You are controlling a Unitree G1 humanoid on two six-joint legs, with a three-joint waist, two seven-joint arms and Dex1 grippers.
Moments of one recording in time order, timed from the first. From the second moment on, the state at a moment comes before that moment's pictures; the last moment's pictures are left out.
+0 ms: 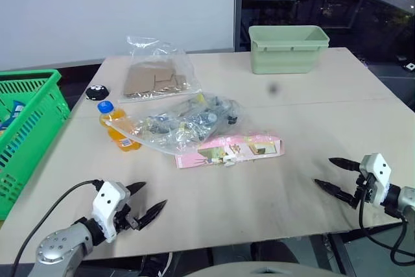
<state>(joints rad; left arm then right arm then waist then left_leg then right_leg) 0.50 0.62 0.28 -0.20 -0.36 0.09 -0.85 0.19 -0.71 -0.21 0.03 0.40 0.05 1.06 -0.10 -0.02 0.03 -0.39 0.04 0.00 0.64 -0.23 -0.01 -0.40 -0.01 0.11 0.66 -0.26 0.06</state>
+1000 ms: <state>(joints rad) 0.57 0.61 0.43 -0.45 -0.66 0.21 -0.90 -0.08 -0.70 -0.06 -0.11 0.38 0.08 1.08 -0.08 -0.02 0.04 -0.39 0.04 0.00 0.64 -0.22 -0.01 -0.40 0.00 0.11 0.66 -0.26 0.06</state>
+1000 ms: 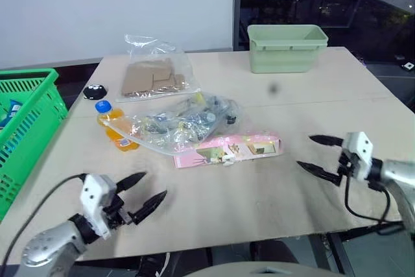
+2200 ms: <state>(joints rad) 0.79 0.42 0.63 -0.68 -0.77 0.13 -0.85 -0.69 -0.26 0.34 0.29 0.06 -0.22 0.99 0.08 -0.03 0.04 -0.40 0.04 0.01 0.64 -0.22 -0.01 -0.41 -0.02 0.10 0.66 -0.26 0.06</state>
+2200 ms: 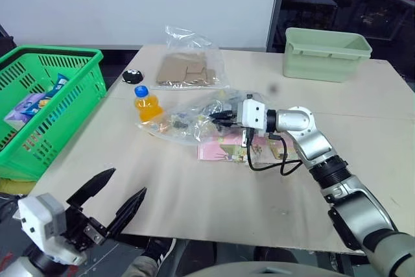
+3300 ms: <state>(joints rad) 0.03 0.62 0.31 -0.61 -0.89 0.36 -0.68 -0.80 -0.56 -0.27 0.43 0.24 -0.03 0.46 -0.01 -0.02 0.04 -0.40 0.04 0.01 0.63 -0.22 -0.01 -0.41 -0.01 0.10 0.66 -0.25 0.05</state>
